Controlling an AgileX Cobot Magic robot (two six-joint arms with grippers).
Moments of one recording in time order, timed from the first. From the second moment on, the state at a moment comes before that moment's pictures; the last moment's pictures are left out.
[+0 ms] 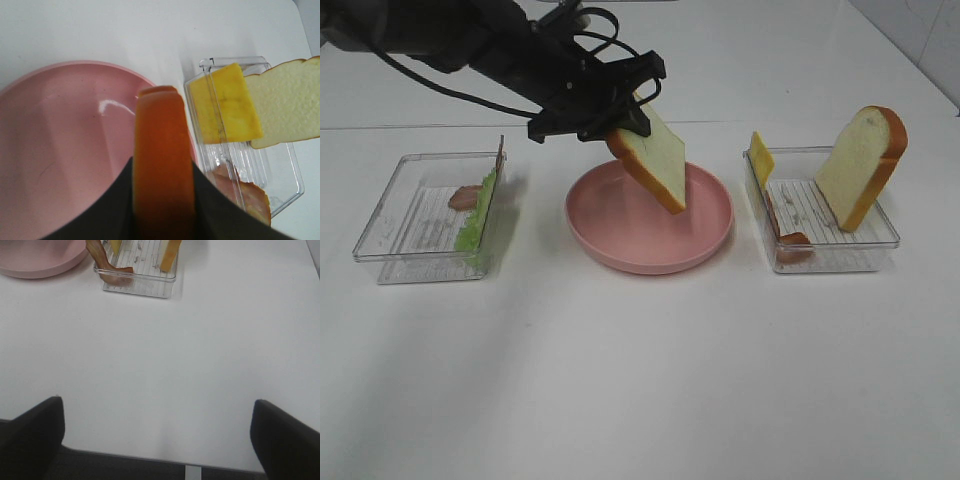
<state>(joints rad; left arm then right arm) -0.45 2.20 -1.69 -0.78 0.47 0.12 0.04 0.06 -0.46 -0.01 1.11 -0.03</state>
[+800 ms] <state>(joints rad) -0.47 2.35 -1.81 -0.73 0.59 -0.01 0.04 0.06 -0.46 -0.01 1.11 -0.03</state>
